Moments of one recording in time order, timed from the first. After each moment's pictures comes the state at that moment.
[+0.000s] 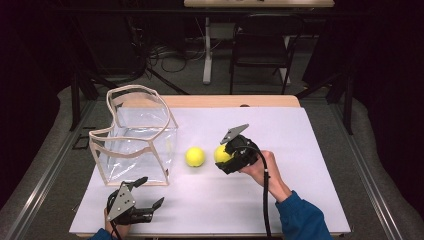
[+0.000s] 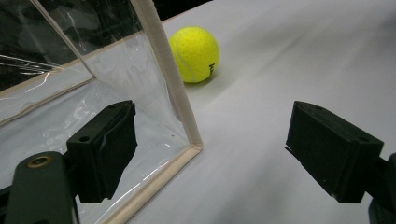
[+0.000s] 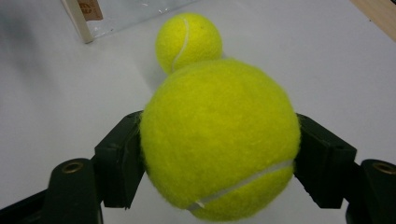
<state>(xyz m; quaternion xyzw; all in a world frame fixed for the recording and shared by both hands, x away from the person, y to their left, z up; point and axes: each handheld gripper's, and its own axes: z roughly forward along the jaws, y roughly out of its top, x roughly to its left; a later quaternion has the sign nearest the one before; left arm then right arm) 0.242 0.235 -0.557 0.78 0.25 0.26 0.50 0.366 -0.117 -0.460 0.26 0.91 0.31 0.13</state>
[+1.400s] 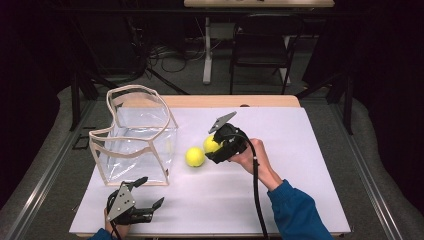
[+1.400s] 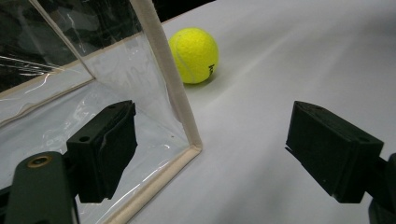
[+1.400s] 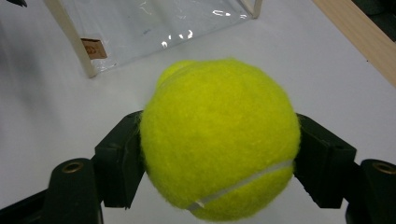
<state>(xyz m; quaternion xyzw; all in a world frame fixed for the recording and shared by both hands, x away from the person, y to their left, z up) 0.242 0.235 -0.558 0.78 0.25 0.26 0.51 0.389 -0.089 -0.440 0.24 0.91 0.32 0.13</state>
